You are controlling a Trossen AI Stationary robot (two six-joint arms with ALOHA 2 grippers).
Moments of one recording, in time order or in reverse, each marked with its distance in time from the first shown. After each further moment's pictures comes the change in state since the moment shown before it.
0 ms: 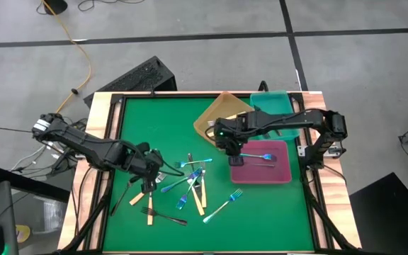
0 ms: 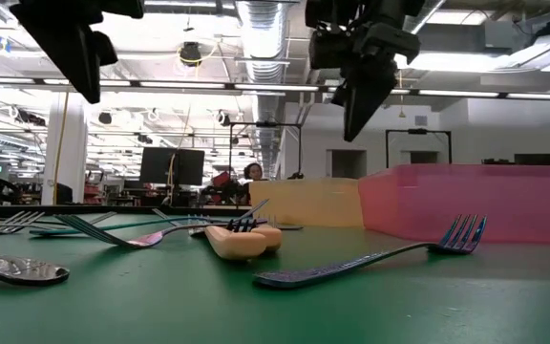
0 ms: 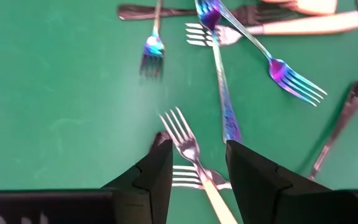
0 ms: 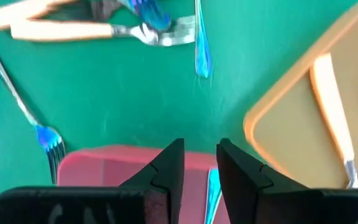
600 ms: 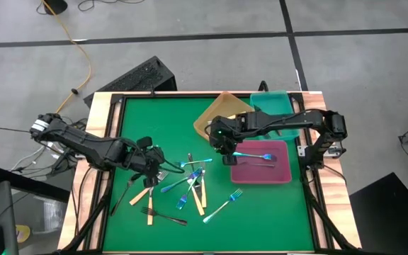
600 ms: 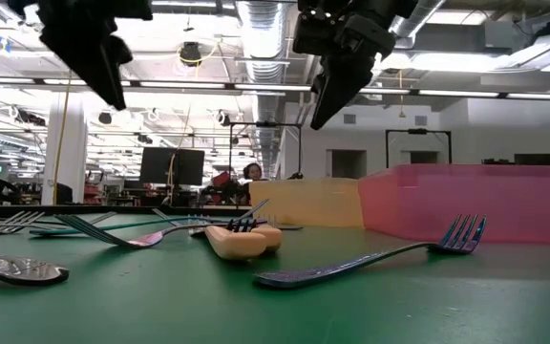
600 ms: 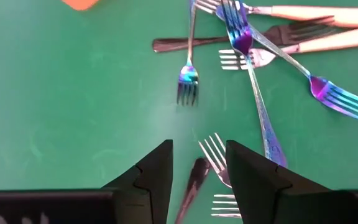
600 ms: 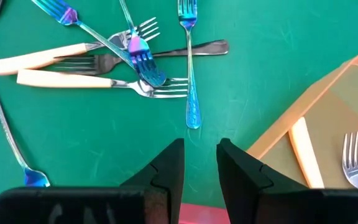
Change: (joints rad) left arm 0.041 -0.039 -0.072 0.084 -0.114 0.145; right arm 0.002 0.002 0.000 0.175 0.004 -0.042
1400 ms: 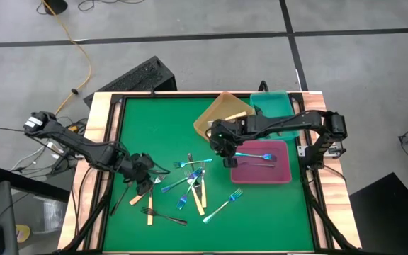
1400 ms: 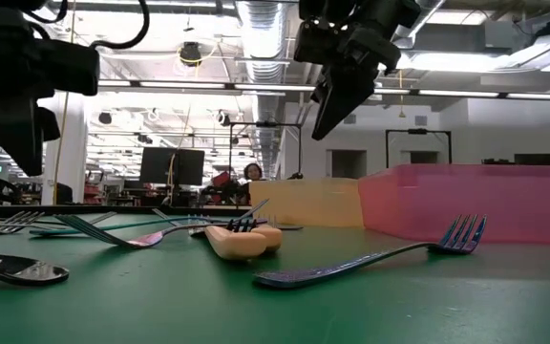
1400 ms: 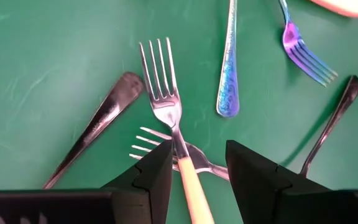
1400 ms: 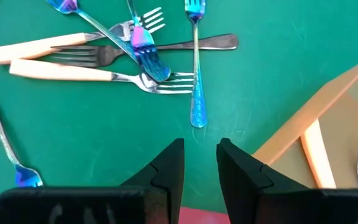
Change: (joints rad) left arm -0.071 -0.197 -0.398 0.295 0.274 -0.427; right arm 0.008 0.001 -0.066 0.067 -0.004 -0.019
